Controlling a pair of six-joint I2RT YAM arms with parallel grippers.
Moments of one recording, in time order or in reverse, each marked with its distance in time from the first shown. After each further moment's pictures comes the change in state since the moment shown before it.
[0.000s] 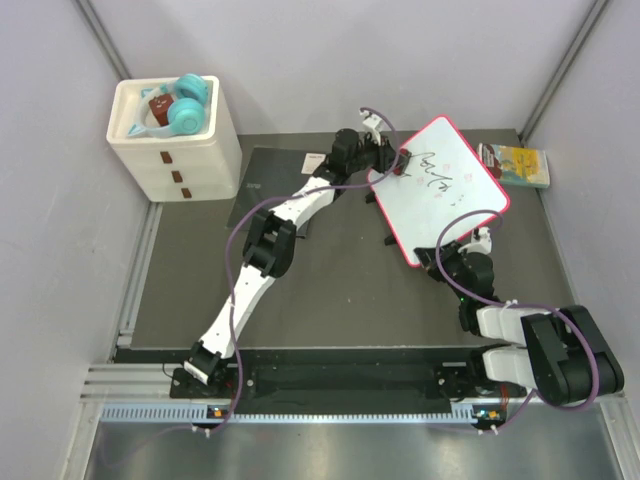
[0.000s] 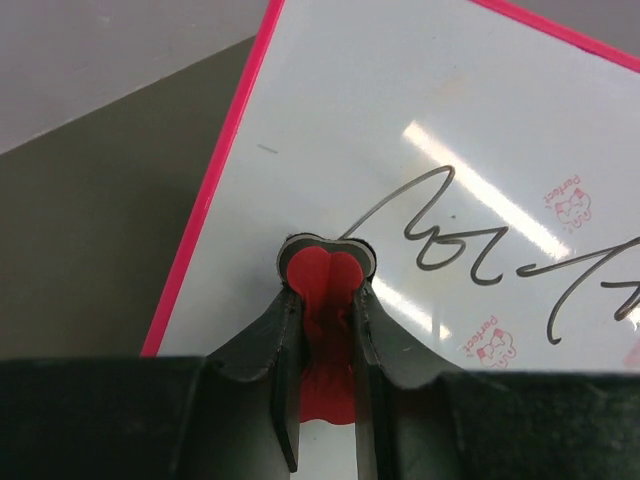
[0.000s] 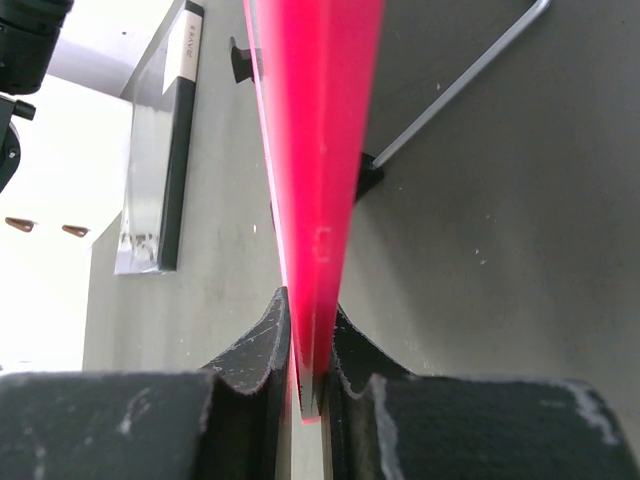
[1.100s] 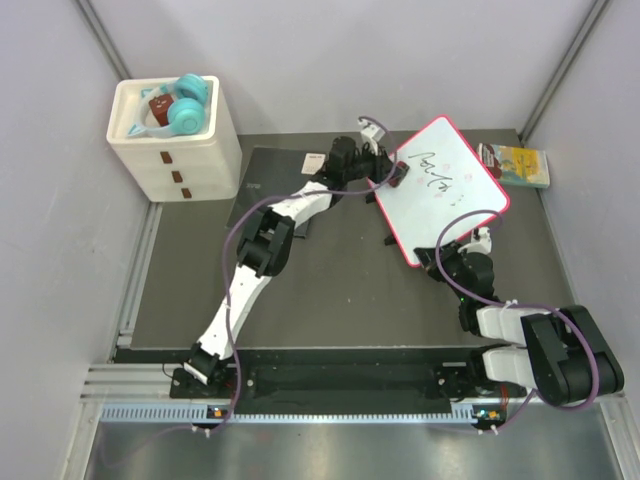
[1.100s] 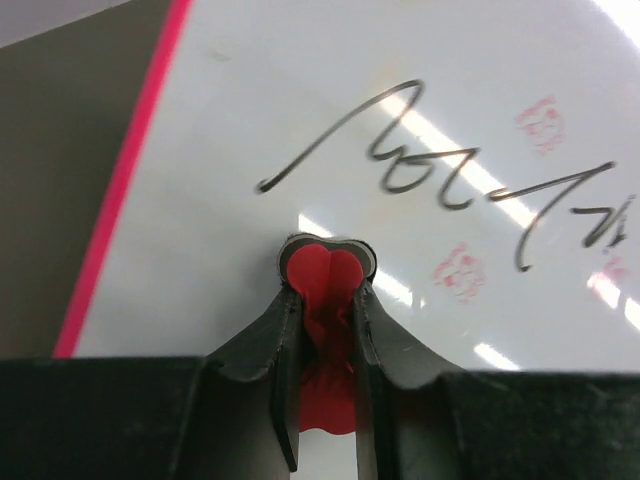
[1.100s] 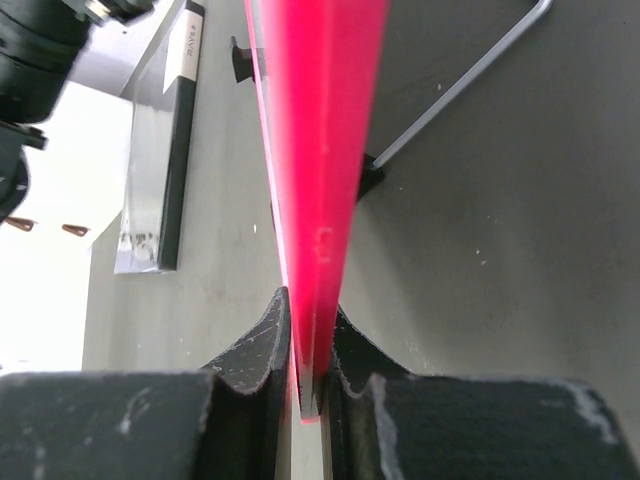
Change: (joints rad) left arm 0.003 -0.104 -0.262 0.113 0.053 -0.030; right arm 0.000 0.001 0.000 0.004 -0.003 -0.003
